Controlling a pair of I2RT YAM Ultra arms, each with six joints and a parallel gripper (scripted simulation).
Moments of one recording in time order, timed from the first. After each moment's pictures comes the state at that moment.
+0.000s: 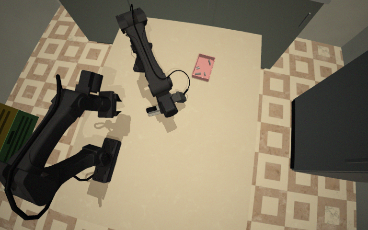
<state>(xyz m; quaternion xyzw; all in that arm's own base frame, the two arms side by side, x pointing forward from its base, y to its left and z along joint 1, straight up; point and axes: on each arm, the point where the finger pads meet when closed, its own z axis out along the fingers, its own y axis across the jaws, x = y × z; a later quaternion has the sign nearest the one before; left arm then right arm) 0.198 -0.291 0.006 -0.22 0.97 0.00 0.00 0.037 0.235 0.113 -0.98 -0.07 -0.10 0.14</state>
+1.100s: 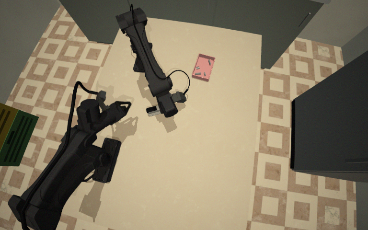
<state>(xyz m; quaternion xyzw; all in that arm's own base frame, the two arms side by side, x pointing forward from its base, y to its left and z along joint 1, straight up) 0.198 -0.291 0.006 -0.22 0.97 0.00 0.00 0.065 0.248 0.100 -0.80 0.39 0.03 0.44</state>
